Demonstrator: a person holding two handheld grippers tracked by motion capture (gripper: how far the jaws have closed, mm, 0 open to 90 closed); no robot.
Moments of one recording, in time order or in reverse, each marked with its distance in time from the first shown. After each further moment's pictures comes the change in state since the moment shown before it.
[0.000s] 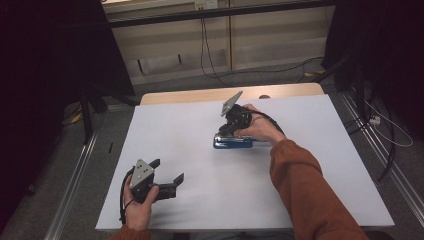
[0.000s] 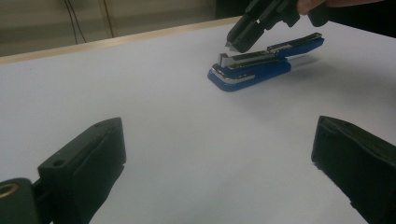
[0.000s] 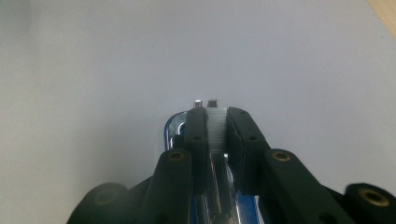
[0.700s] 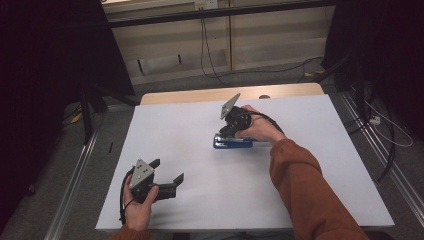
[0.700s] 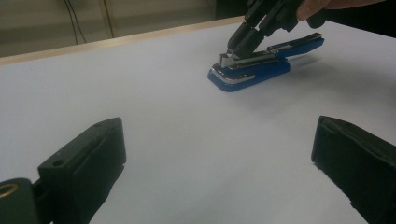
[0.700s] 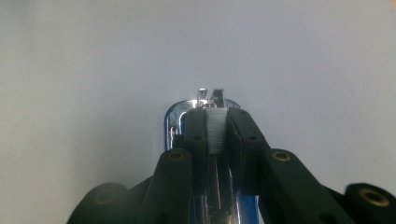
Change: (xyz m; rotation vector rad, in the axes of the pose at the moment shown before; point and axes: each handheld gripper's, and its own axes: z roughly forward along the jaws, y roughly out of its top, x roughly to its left) left arm 0.000 0.000 0.000 -0.002 0.001 0.003; right arm 0.000 -0.003 0.006 0.039 0.016 -0.048
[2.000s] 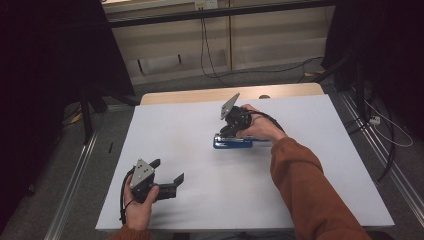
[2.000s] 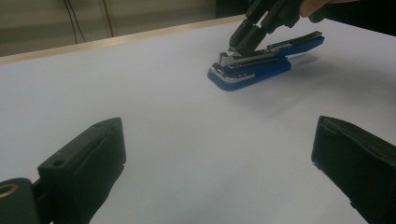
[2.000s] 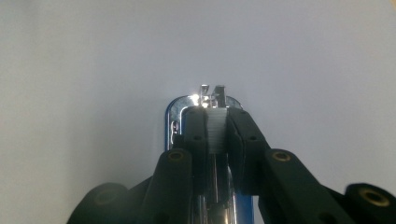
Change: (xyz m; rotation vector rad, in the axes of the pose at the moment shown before) left arm 0.000 0.000 0.001 0.003 -0.005 0.001; right arm 0.000 0.002 -0.003 0.021 0.004 -0.039
